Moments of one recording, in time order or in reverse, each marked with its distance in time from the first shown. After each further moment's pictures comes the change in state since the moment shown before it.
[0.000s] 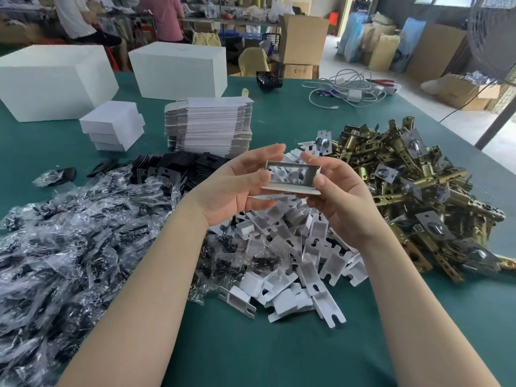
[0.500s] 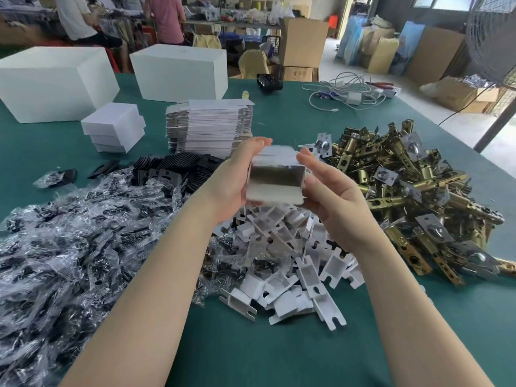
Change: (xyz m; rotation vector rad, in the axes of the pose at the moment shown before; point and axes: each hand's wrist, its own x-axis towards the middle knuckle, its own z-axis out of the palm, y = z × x) left_hand 0.015 0.010 0.019 0.111 0.366 -0.045; right_hand 0.001 0.003 0.011 -0.079 -0.015 -0.012
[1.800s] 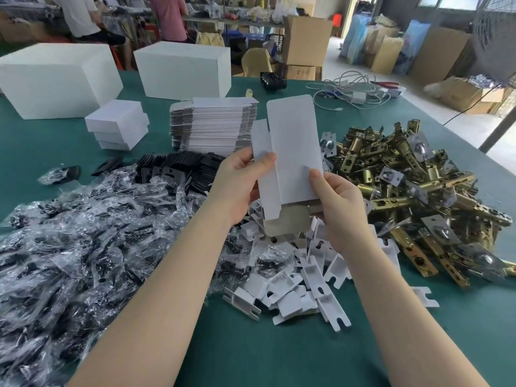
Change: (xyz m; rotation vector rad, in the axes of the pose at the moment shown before) left_hand 0.013 -0.026 -0.004 -0.127 0.171 0.157; right_hand 0.009 0.015 0.010 -0.164 0.394 0.099
